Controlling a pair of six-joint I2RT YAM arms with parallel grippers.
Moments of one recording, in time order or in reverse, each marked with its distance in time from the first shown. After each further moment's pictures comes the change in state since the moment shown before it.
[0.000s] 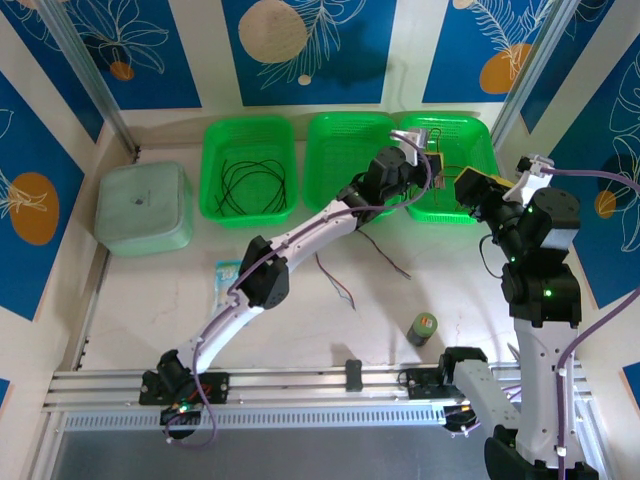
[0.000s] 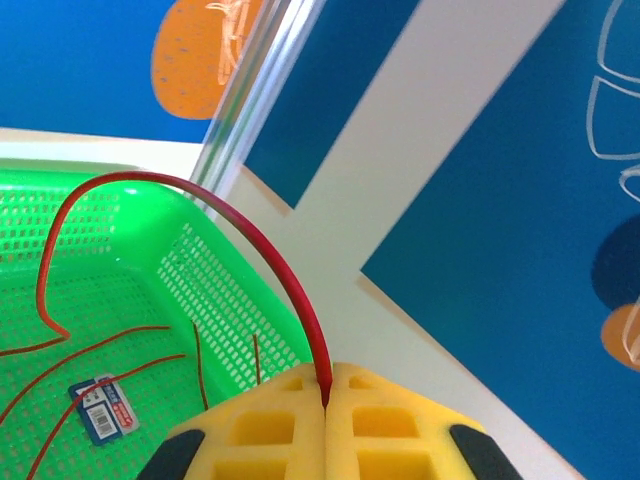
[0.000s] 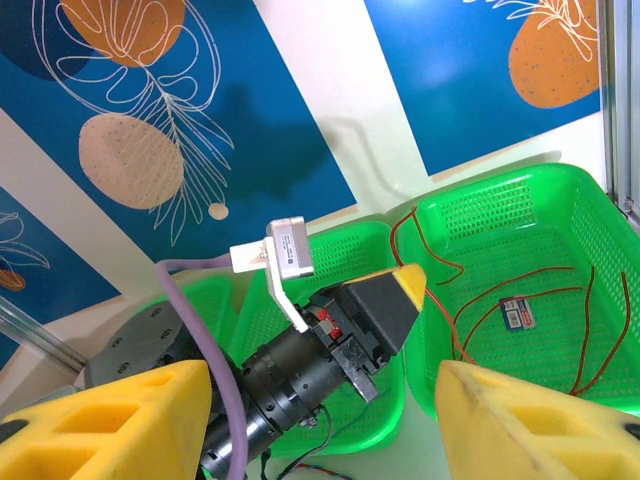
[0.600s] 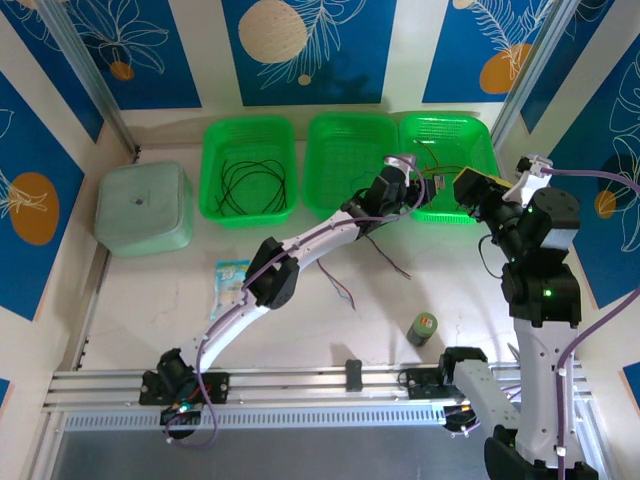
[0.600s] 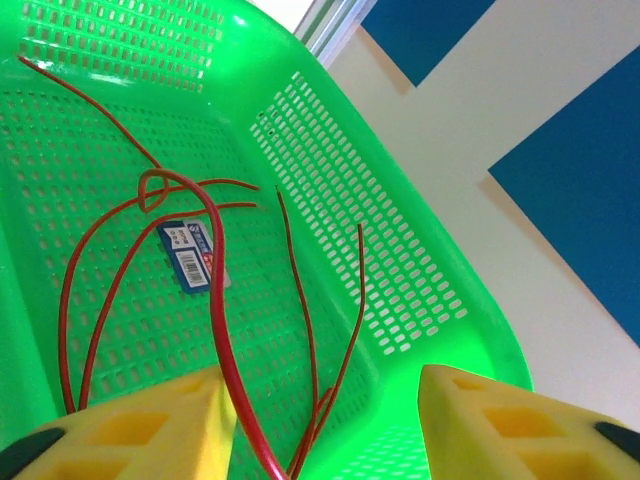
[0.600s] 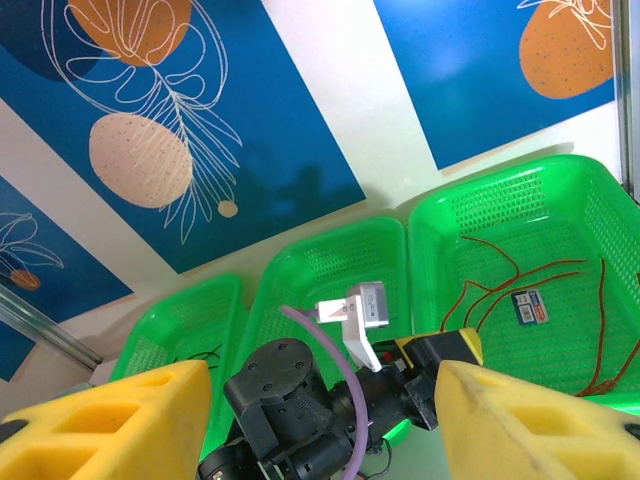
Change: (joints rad) left arm 0.014 0.119 -0.028 -0.053 -0.003 -0.105; right arm -0.002 0.000 -0.003 0.000 -0.022 0.023
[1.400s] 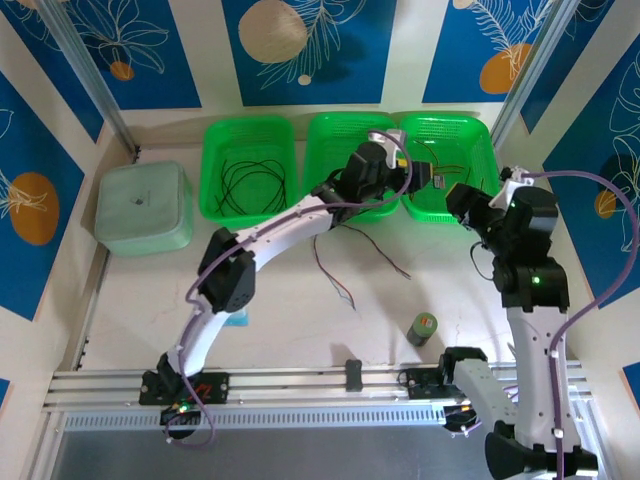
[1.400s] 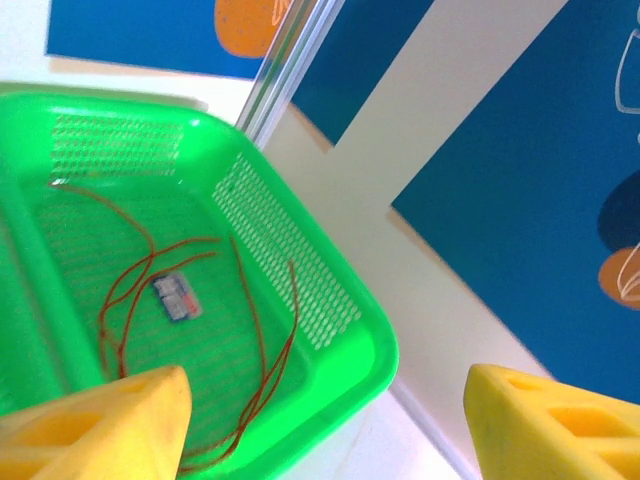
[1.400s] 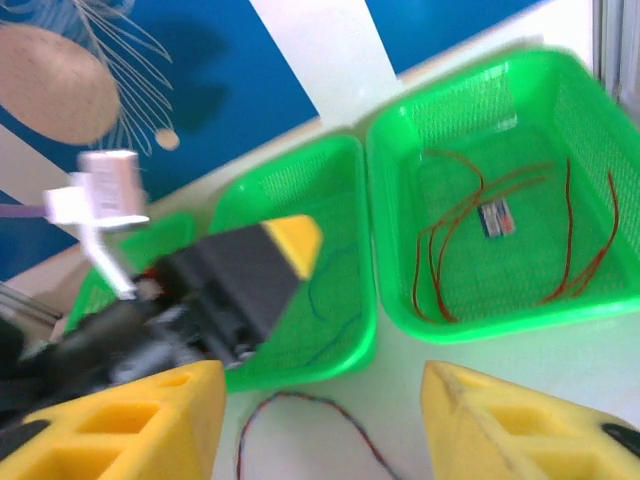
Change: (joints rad) left arm 0.010 -0.568 -0.555 0.000 0.022 0.117; right arm 0.014 0.047 -0.102 -0.082 0.013 0.015
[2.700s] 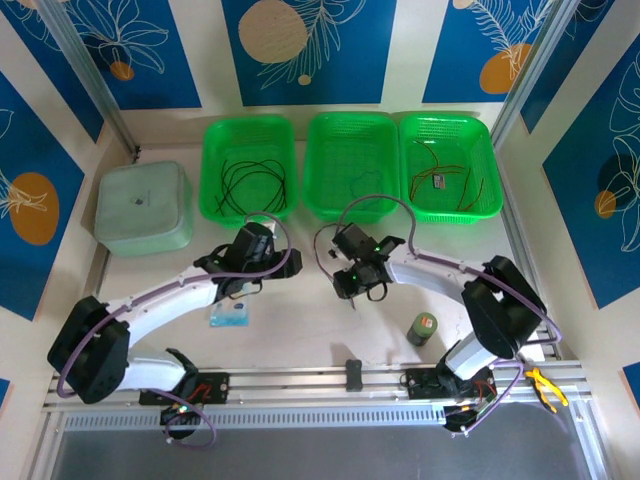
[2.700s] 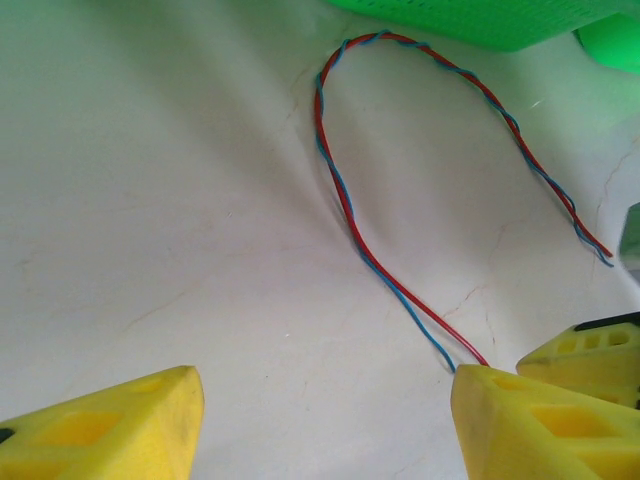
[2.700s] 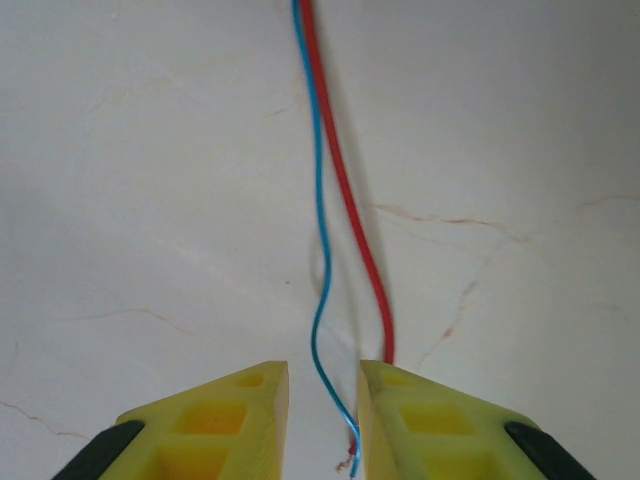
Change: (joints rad) left arm 0.194 -0.917 -1.297 -0.203 -0.031 -0.138; right arm 0.800 0.745 -0.194 0.076 0.066 -0.167
